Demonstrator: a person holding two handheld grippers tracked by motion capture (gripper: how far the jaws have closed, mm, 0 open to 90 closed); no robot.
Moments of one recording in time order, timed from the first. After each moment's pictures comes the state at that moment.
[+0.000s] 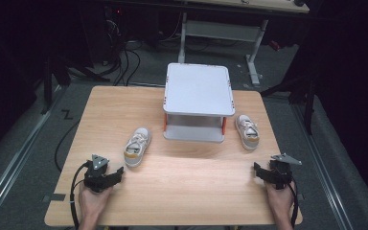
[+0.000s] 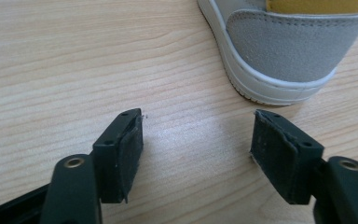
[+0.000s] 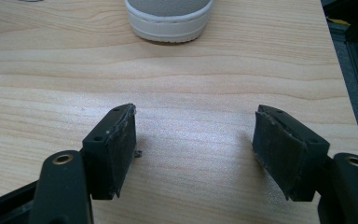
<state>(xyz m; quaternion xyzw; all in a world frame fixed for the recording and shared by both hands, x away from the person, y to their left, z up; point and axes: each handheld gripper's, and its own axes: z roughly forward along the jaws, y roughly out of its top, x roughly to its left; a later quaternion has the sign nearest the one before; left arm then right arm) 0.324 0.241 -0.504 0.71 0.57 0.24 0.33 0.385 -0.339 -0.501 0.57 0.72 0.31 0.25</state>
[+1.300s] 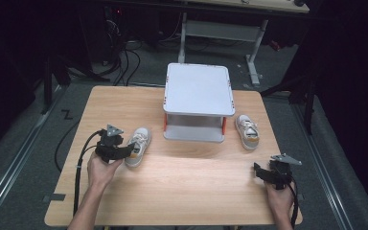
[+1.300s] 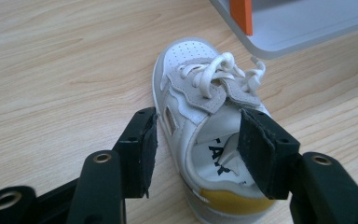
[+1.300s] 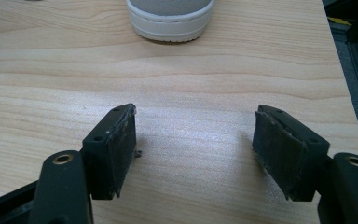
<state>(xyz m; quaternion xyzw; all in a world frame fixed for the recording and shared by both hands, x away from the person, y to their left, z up) 0.392 0.211 -0.437 0.76 0.52 0.21 0.33 0.384 -0.339 -0.501 0.57 0.72 0.31 0.25</state>
